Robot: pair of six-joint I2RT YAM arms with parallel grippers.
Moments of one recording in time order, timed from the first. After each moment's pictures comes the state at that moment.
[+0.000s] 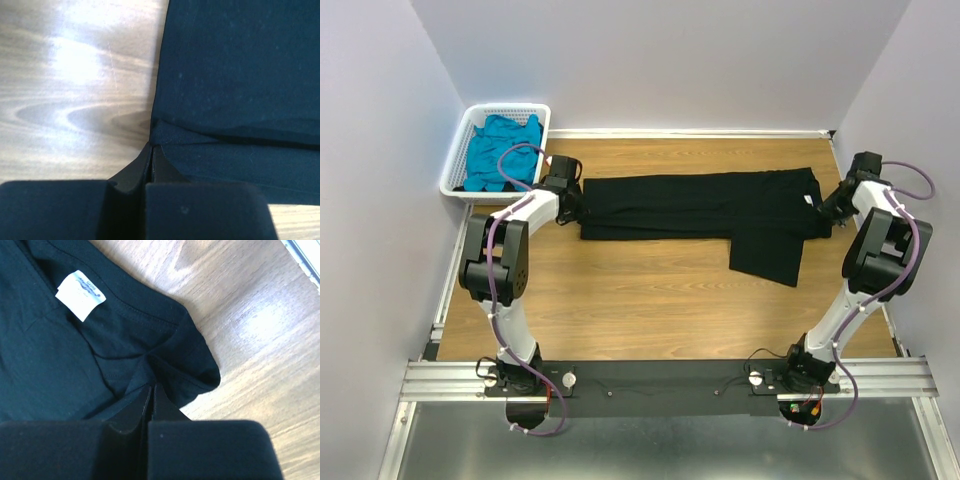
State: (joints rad) left arm -0.18 1.86 1.24 -0.33 -0.03 -0.43; right arm -0.38 1.92 1.39 -0.57 0.01 0.44
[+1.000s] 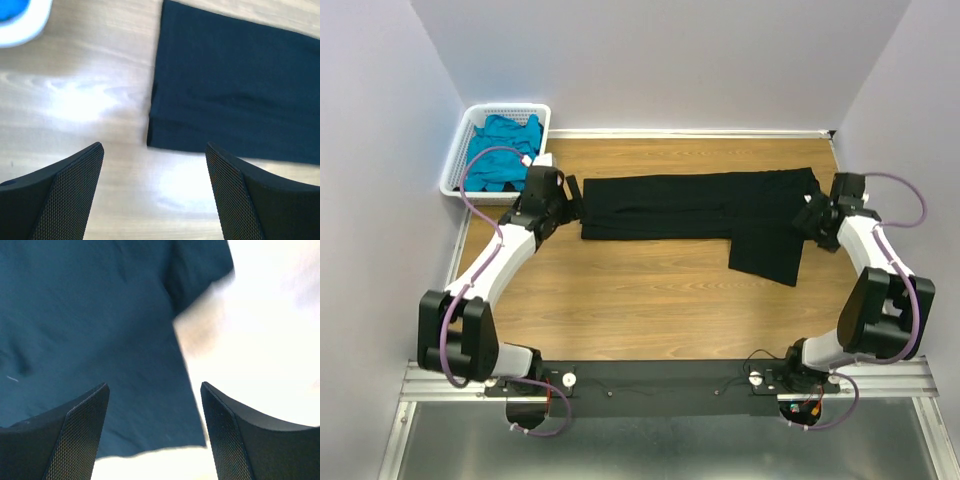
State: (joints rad) left arm -0.20 1.41 1.02 -0.30 -0.10 -0.43; right arm -0.23 1.50 1.04 -0.49 0.08 0.44
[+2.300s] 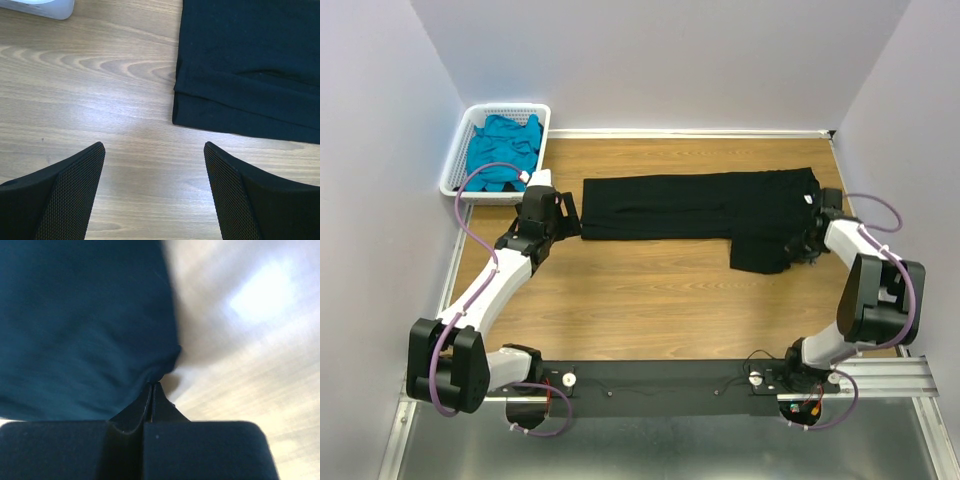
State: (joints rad) left arm -0.24 1.21 0.81 -0.24 -0.20 -0.35; right arm -0.18 1.52 0.84 -0.54 0.04 0.50
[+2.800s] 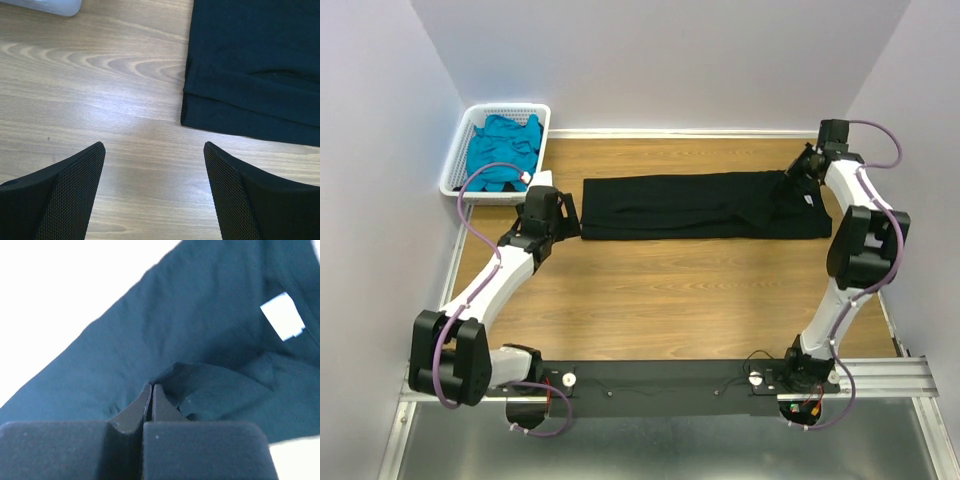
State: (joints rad) left arm -0.24 1.24 0.81 -0.23 -0.23 -0.34; right arm -0.16 1.91 1.55 -0.51 -0.11 0.52
